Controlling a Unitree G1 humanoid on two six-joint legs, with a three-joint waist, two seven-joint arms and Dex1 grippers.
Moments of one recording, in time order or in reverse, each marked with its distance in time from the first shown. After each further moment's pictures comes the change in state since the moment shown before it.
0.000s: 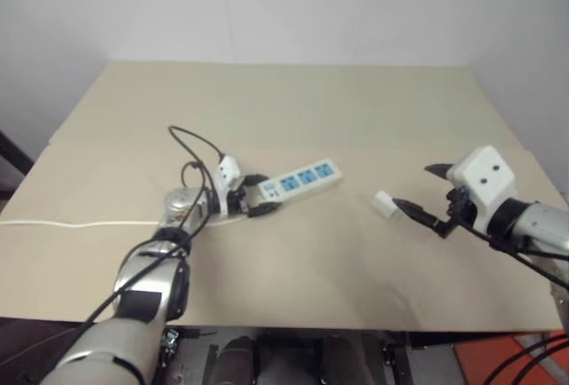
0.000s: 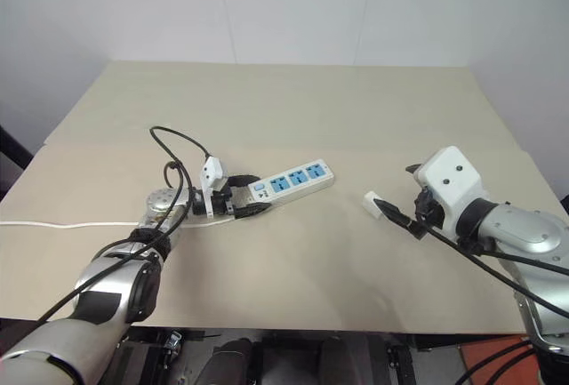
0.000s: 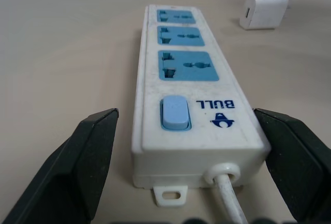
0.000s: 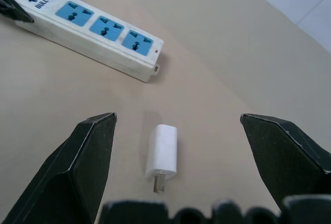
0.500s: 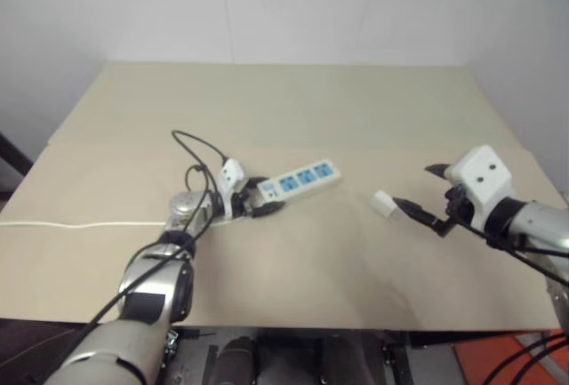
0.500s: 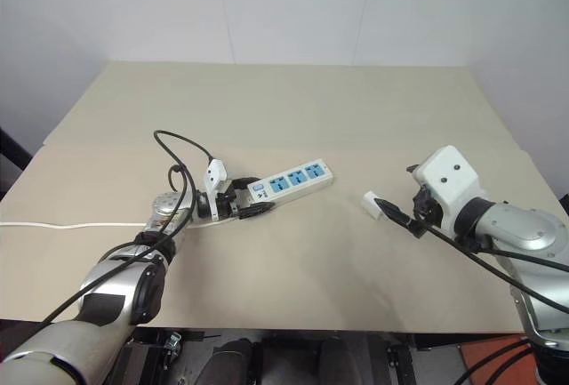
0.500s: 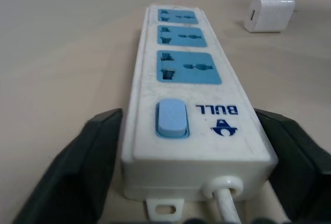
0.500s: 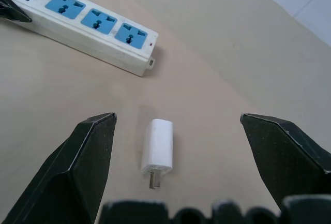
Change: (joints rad) left arm 0.013 -0.019 0.024 0.000 0.019 -0.021 0.015; right arm -0.024 0.000 0.031 0.033 -0.013 0.000 -0.007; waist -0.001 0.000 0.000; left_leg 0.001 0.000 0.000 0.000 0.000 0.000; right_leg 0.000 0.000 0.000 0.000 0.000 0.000
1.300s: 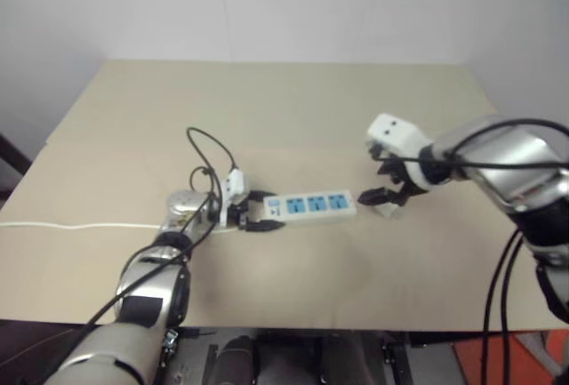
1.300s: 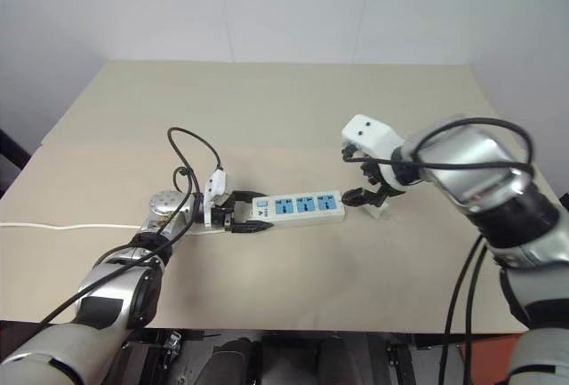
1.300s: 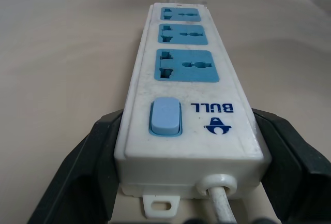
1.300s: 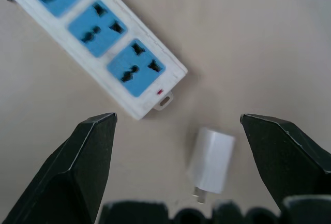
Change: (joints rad) left arm 0.029 0.026 -0.043 -0.076 0.011 -0.018 -0.299; right arm -0.942 -0.020 0.848 0.472 -0.020 0.594 0.236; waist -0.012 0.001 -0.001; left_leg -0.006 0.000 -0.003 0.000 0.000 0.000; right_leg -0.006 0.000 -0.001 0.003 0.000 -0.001
